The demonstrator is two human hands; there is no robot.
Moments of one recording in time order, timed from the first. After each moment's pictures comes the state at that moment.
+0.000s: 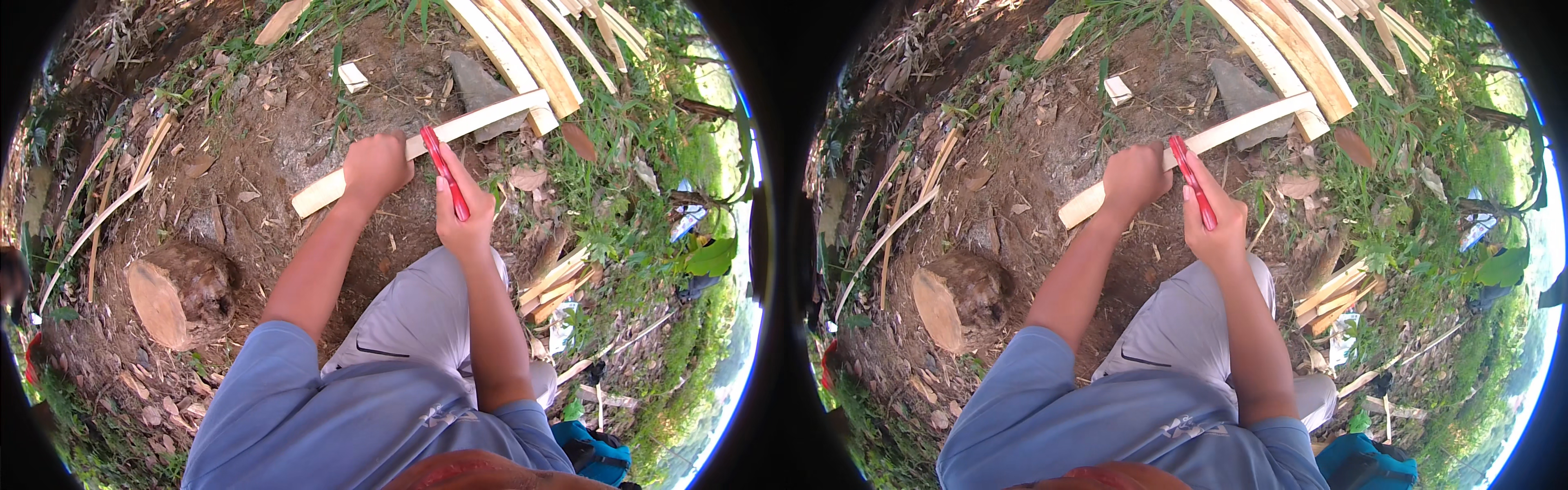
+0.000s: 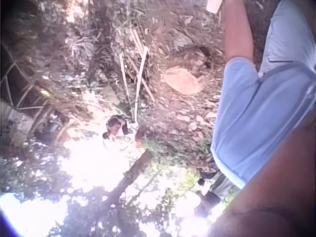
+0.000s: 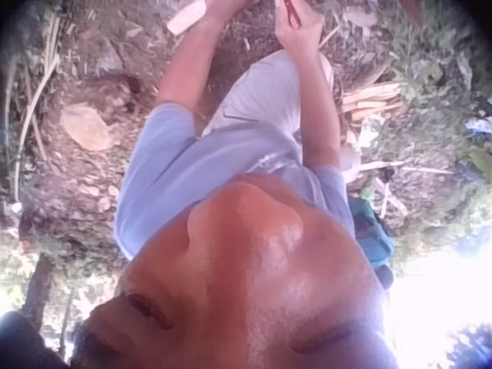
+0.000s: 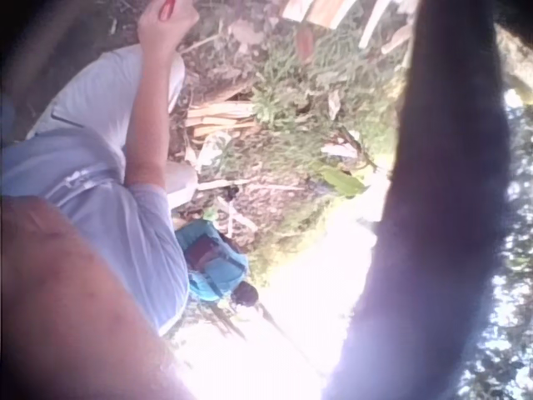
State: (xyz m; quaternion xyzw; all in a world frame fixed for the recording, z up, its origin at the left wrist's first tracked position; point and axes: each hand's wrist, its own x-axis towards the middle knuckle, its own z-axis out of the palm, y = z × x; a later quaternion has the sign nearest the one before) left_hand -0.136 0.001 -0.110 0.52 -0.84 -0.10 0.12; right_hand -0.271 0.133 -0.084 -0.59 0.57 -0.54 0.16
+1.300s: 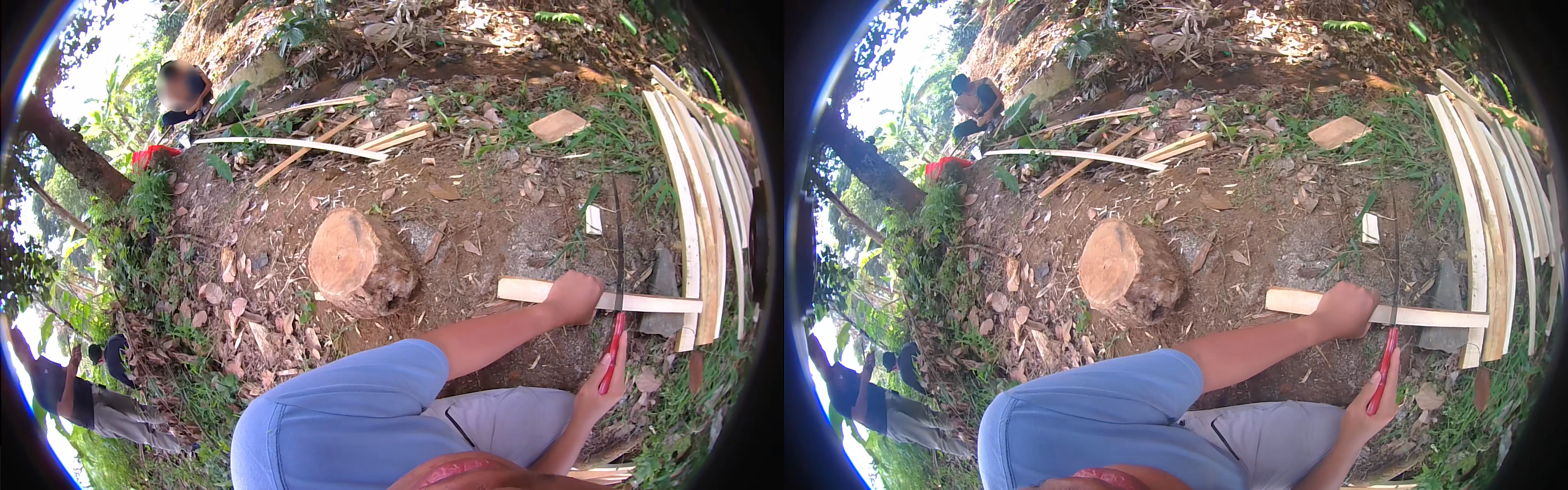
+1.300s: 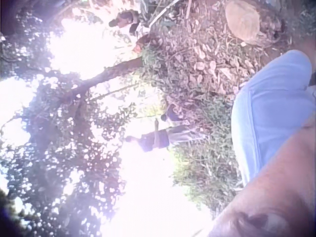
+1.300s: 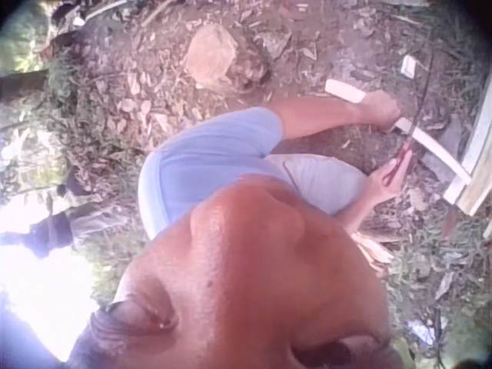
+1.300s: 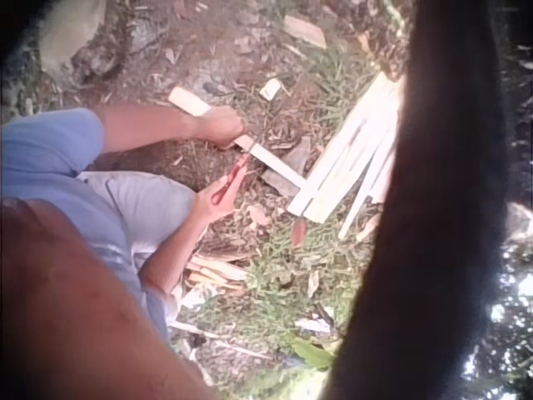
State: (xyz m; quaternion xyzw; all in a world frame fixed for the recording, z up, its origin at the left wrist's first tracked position) left_hand -0.122 0.004 -0.116 0.52 -0.82 -0.13 0.19; right_hand -0.281 0.152 -0.105 -0.63 0.57 -0.52 0.12
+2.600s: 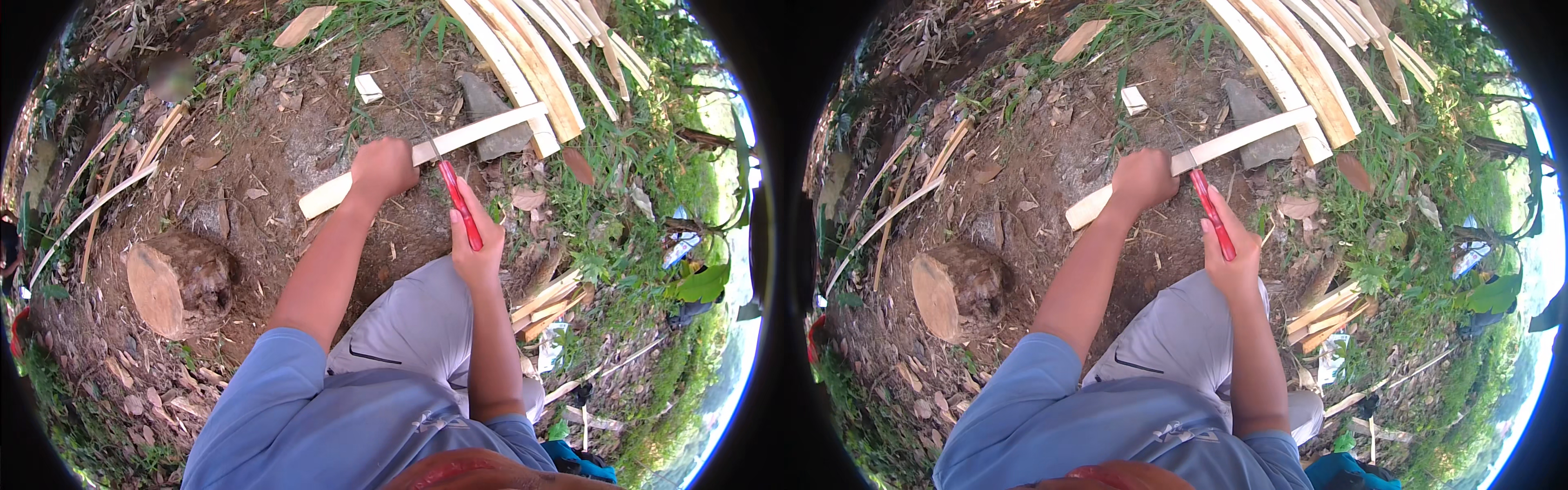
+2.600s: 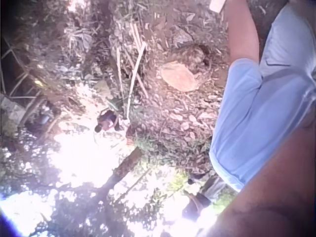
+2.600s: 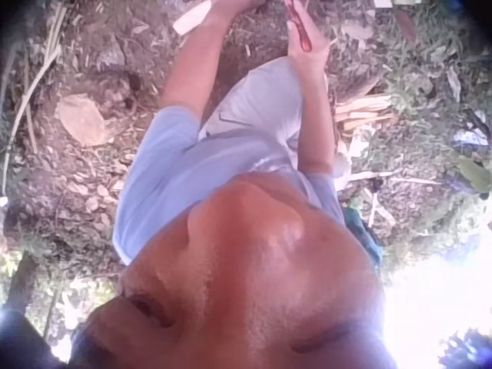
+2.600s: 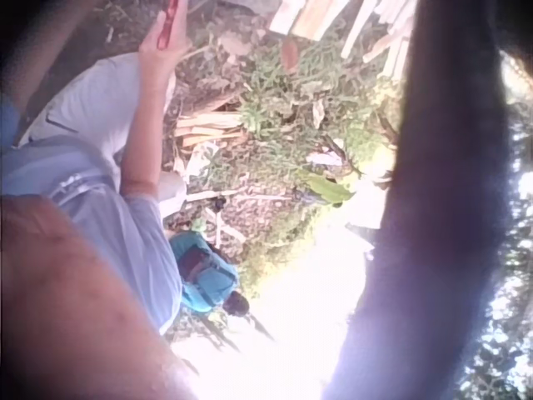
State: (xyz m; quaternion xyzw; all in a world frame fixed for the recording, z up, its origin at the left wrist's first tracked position) left_hand -0.135 -0.006 -0.086 0.55 -0.81 -0.18 0.06; right_hand -0.288 0.161 -0.090 -0.61 0.58 -0.52 0.16
